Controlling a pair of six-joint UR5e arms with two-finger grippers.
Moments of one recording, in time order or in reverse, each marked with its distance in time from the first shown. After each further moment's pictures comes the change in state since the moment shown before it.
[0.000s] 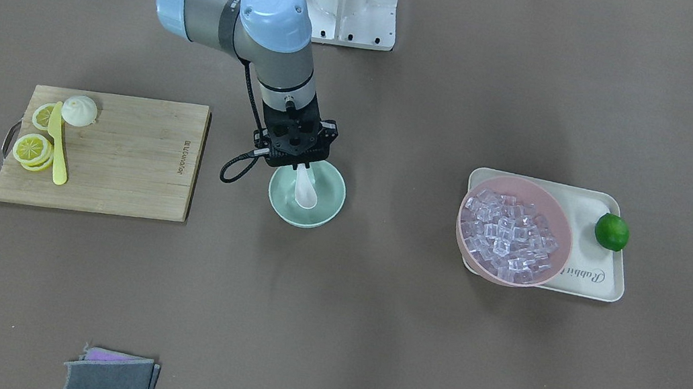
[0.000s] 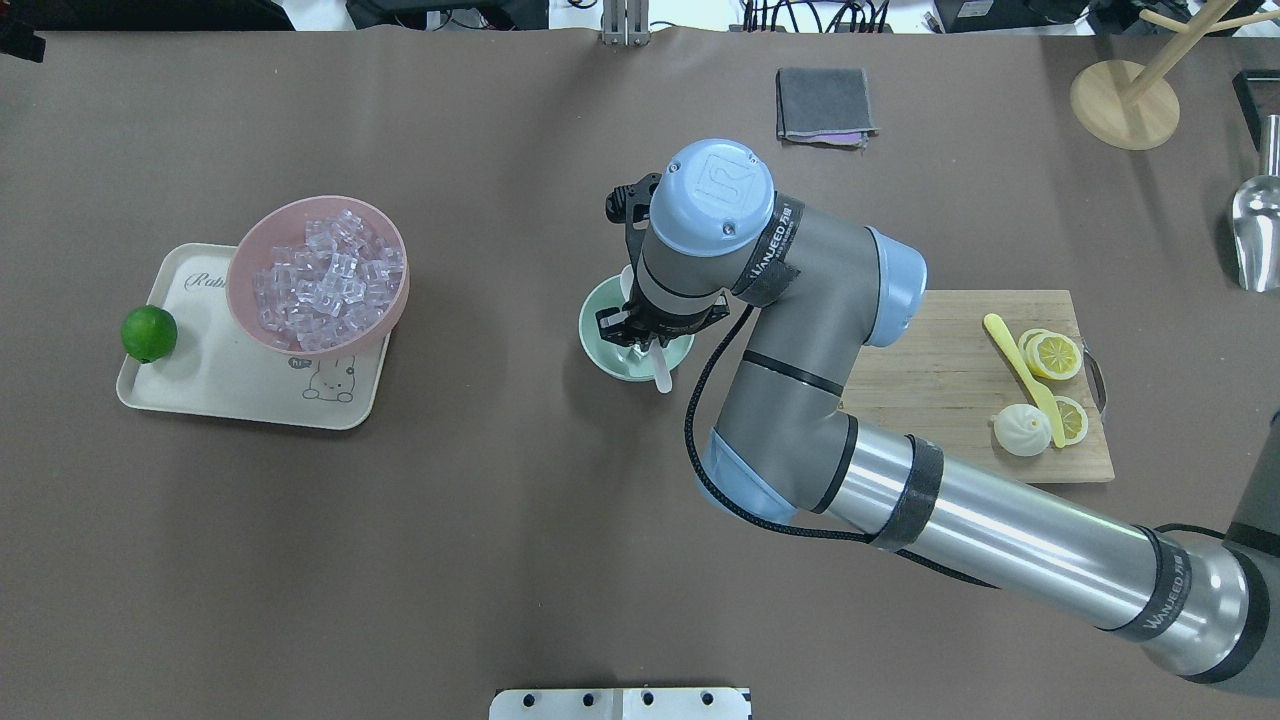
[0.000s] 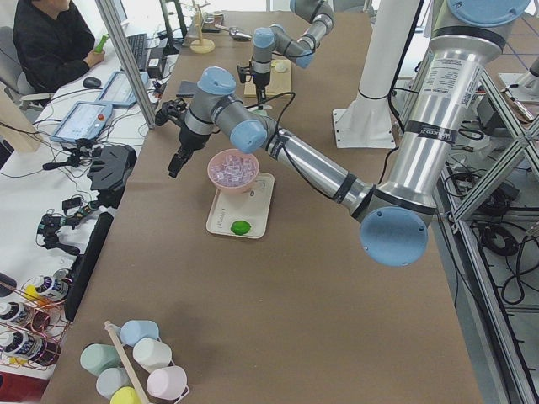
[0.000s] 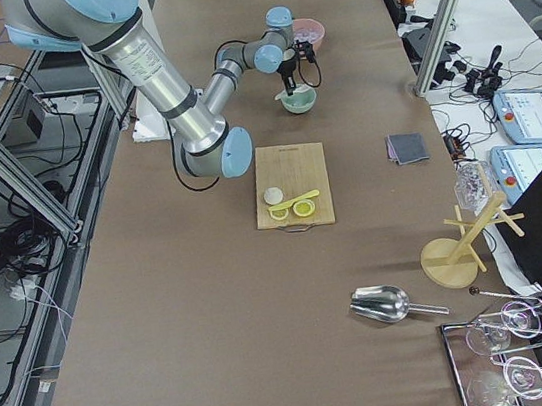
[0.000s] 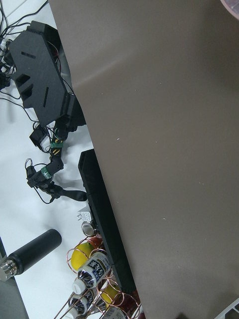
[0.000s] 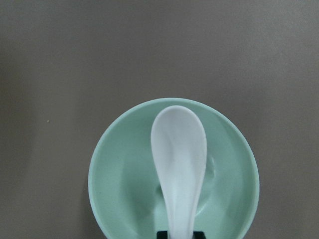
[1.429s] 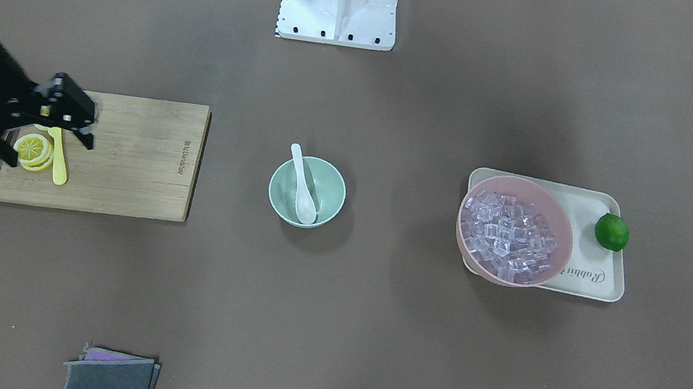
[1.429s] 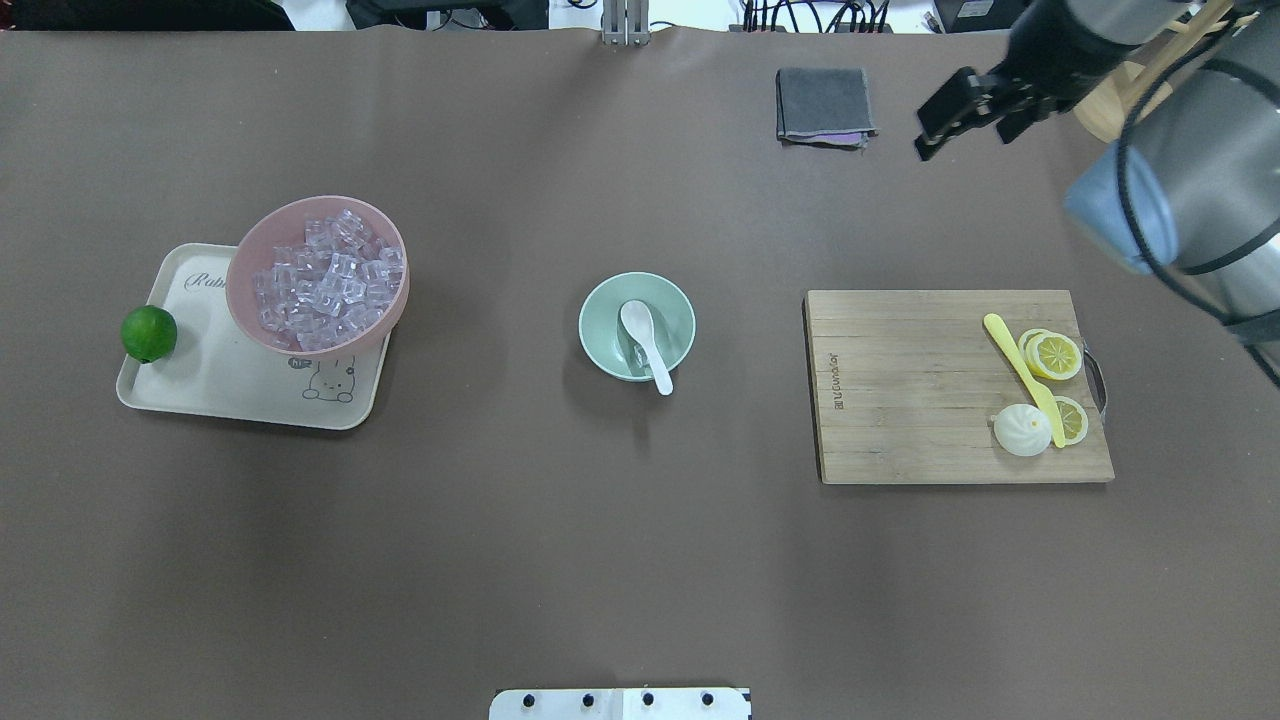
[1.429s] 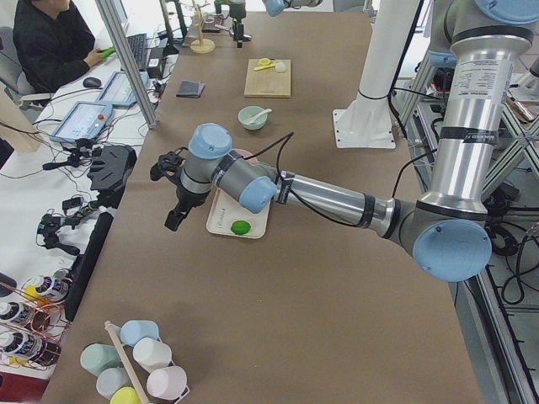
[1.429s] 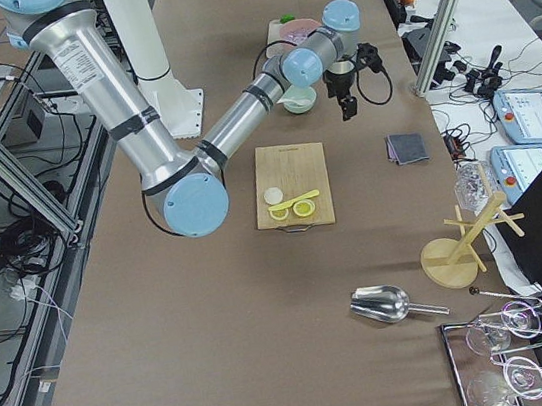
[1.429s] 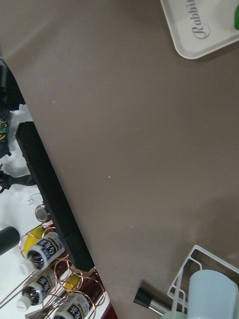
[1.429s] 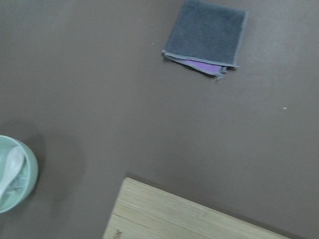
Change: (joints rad) left arm -0.236 0.235 0.168 -0.230 -0.265 0.360; right arm 0.596 -0.334 0.265 -0.167 0.413 -0.593
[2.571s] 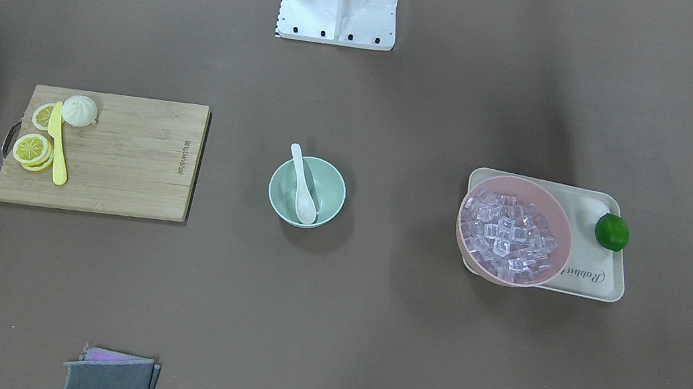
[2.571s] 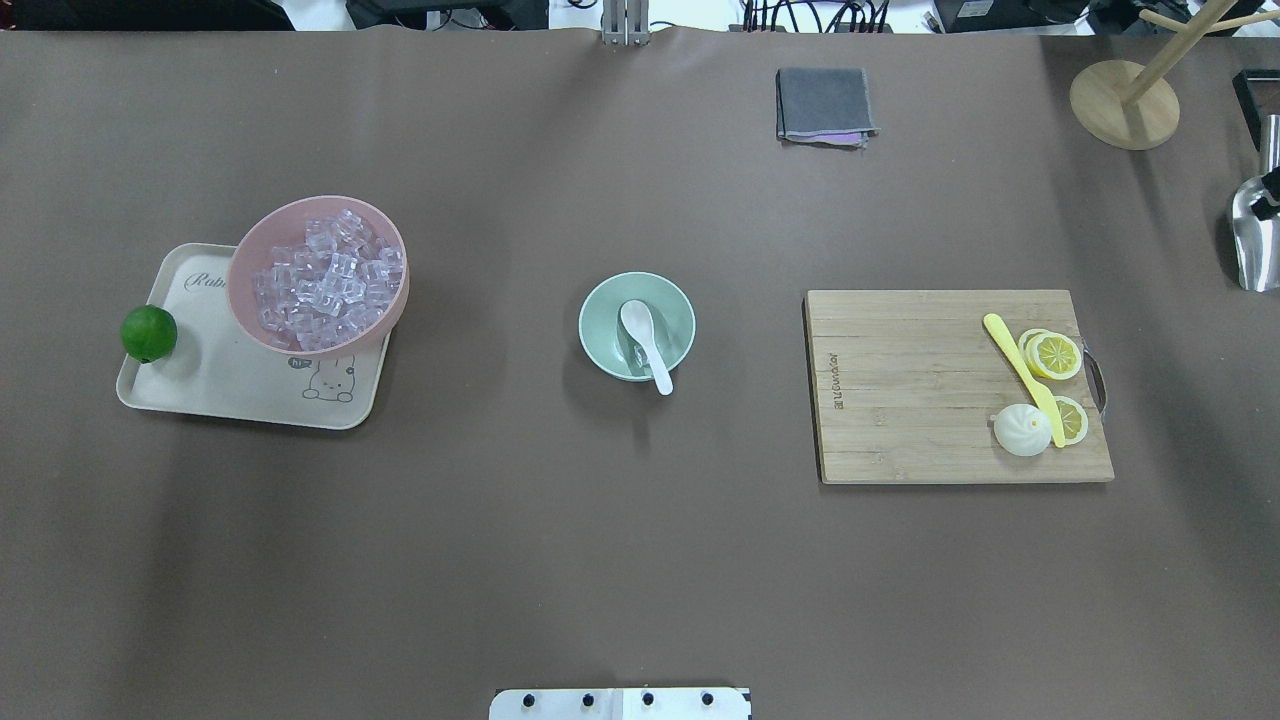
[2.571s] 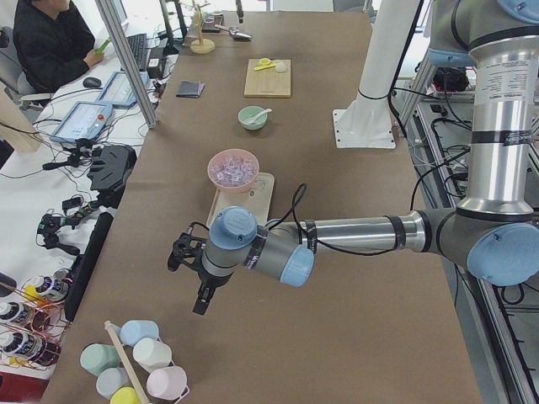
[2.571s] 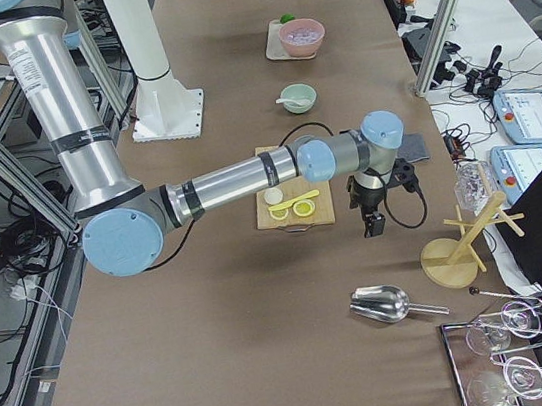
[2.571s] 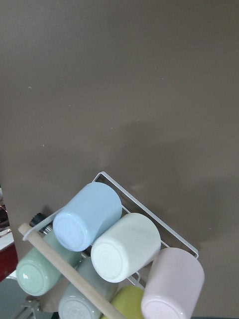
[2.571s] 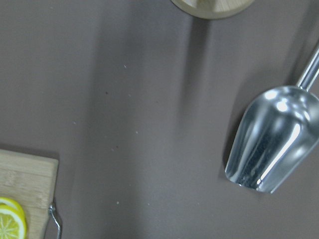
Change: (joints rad) left arm -0.128 0.063 0.123 0.124 -0.051 0.011; right arm 0.259 -0.256 -0.281 0.005 -0.009 -0.377
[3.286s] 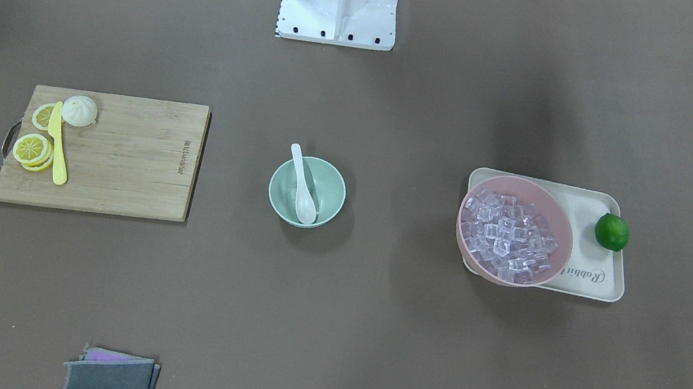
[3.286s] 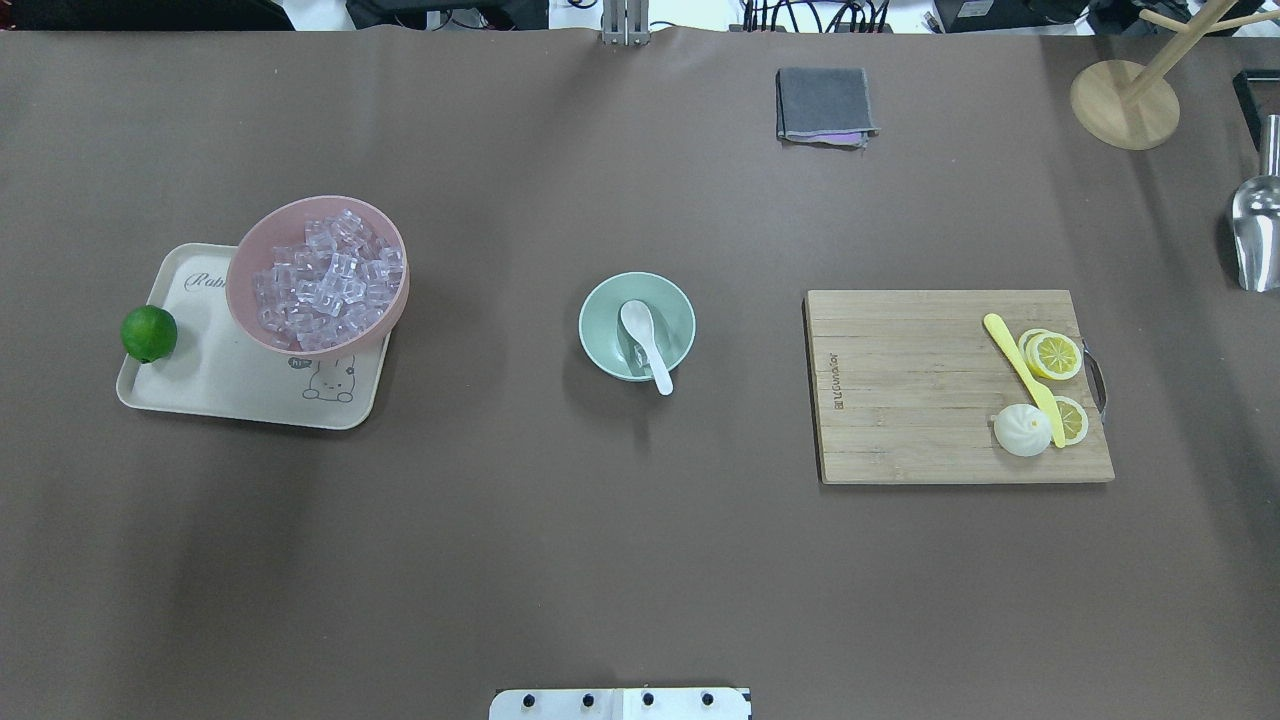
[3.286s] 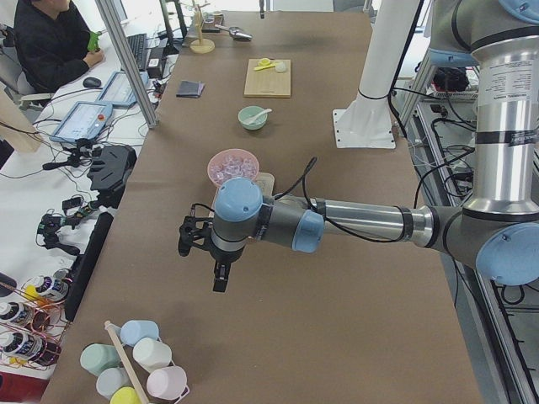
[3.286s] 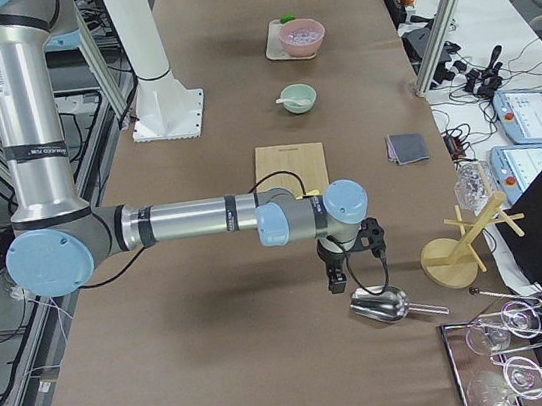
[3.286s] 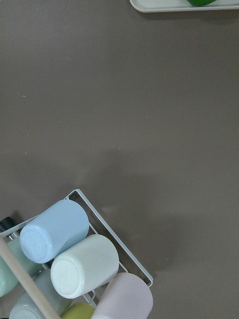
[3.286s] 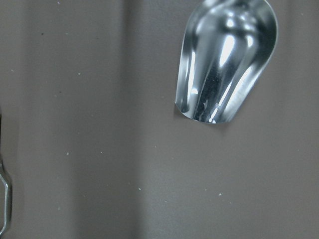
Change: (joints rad) left arm 0.003 0.035 -0.163 0.139 -0.029 -0.109; right arm 0.061 -0.219 0.075 0.137 0.030 0.053
